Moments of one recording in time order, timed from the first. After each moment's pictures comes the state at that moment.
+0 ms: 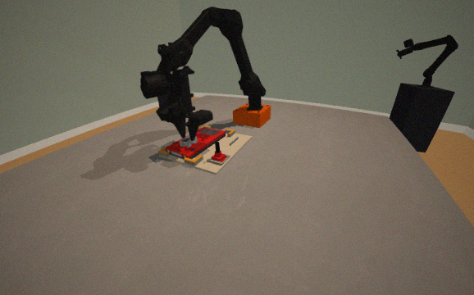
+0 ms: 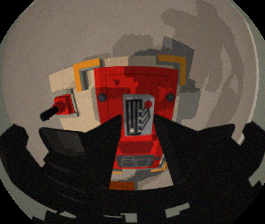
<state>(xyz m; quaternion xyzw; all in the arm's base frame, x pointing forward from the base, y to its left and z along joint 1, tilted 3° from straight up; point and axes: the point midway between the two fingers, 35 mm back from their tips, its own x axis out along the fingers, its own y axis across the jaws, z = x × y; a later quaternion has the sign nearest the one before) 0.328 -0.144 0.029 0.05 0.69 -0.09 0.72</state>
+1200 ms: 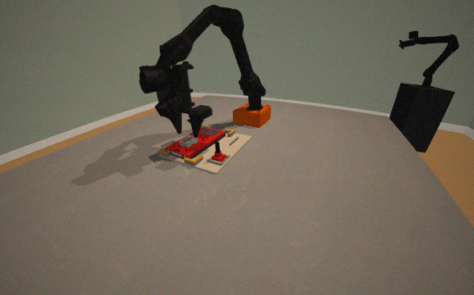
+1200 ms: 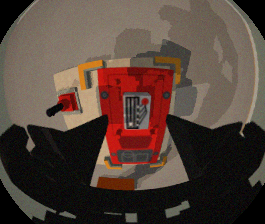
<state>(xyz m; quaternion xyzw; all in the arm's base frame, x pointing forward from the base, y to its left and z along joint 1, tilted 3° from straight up) 0.327 -0.143 0.042 0.05 0.69 -0.09 0.72</state>
